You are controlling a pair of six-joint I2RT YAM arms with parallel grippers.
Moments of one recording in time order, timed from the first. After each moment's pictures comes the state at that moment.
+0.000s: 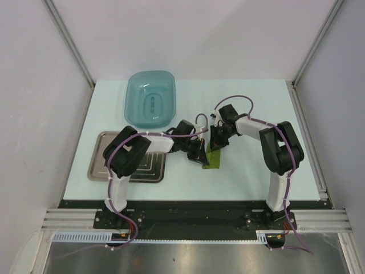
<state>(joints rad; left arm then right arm) -0.69 2.04 1.12 0.03 0.72 -0.52 0.40 1.95 1.24 -0.48 -0.44 0.28</state>
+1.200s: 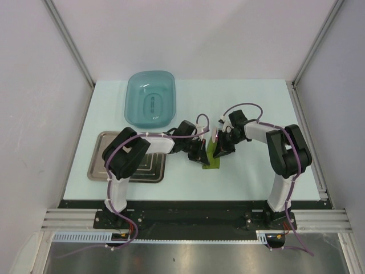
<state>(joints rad) -0.72 2.01 1.12 0.01 0.67 -0.52 0.32 1.88 1.09 -0.46 -0.58 0.31</state>
